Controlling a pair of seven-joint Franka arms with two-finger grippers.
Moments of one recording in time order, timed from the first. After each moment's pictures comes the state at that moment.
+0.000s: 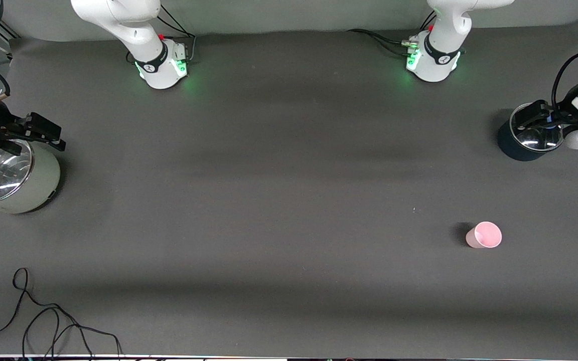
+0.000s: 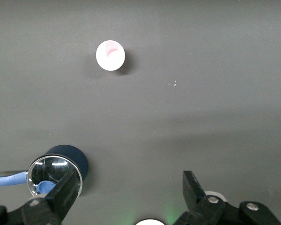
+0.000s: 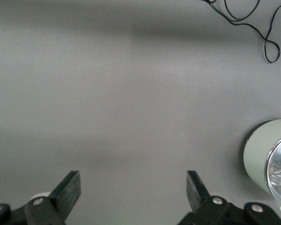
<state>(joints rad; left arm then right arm) 0.01 -0.02 -0.05 -1.60 0.01 1.51 0.05 0.00 0.00 0.03 -1.54 0.01 1.56 -0.03</state>
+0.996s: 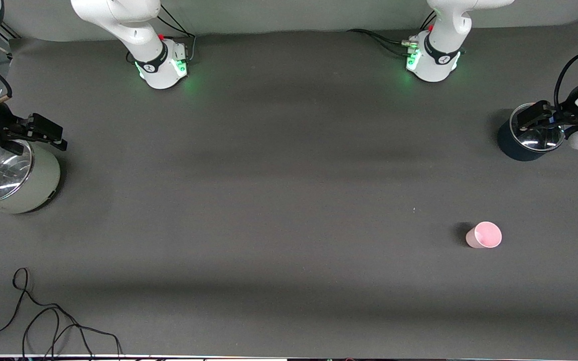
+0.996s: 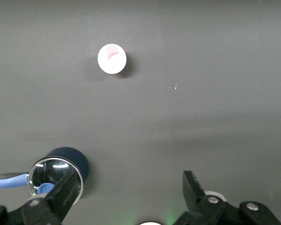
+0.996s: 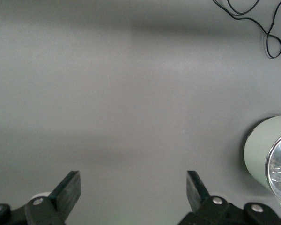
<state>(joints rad) 0.01 -0.02 -0.05 -1.59 0.01 1.52 0.05 0.00 0.01 0.03 -1.54 0.01 1.55 -0.03</state>
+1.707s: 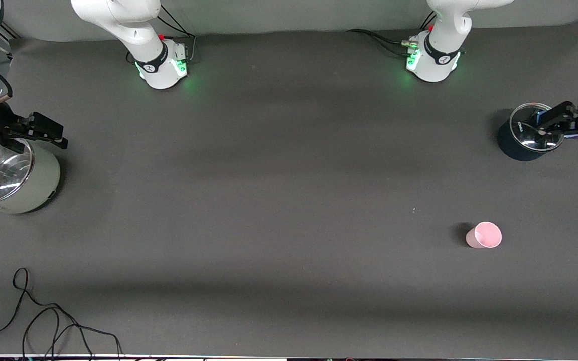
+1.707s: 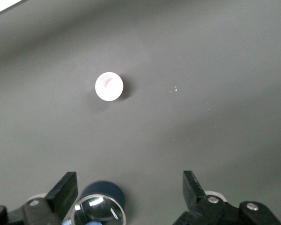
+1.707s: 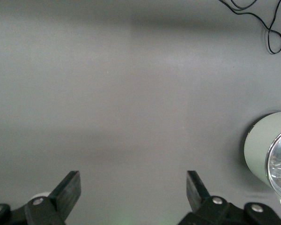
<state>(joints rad) 0.09 0.06 -0.03 -1.50 -0.05 1.55 0.54 0.00 0.01 0.03 -1.54 0.01 1.53 -0.03</state>
